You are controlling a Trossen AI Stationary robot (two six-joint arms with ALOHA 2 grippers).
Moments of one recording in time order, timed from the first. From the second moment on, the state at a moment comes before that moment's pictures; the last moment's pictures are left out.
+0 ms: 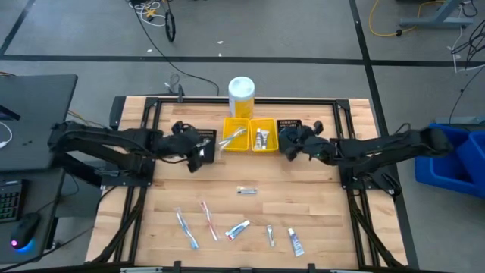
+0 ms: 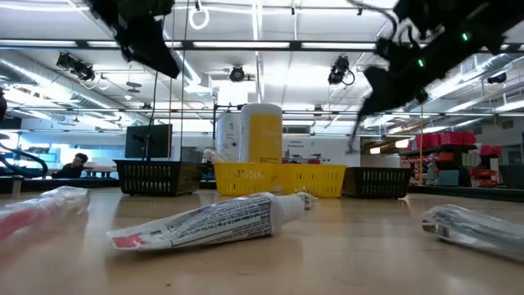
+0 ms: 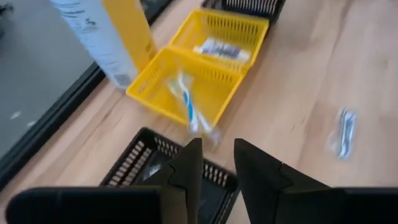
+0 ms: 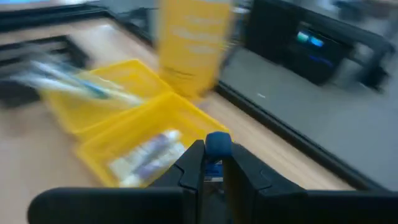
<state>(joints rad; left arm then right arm) -0.08 1.00 0.85 -0.59 -0.50 -0.33 -0.02 1.07 0.51 -0.04 0.76 0.30</state>
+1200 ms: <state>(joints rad) -0.08 0.90 0.54 -0.11 -0.37 -0.32 -0.20 1.30 0.28 0.45 0.64 0.31</state>
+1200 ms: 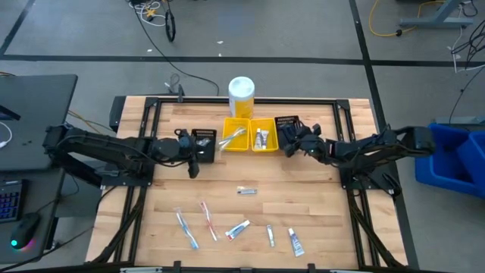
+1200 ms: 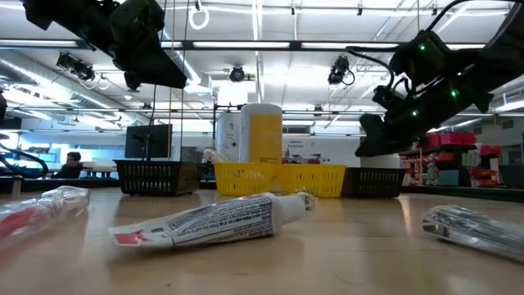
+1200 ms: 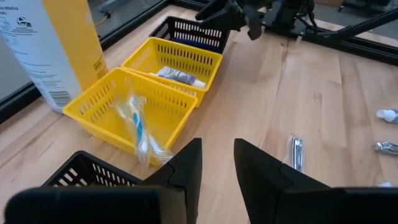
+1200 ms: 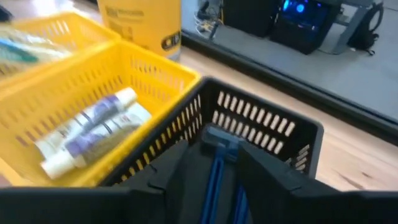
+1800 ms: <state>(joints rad) -0.08 0.91 0.54 -0.10 -0.37 -0.32 -0.06 1.15 0.28 0.57 0.09 0.34</state>
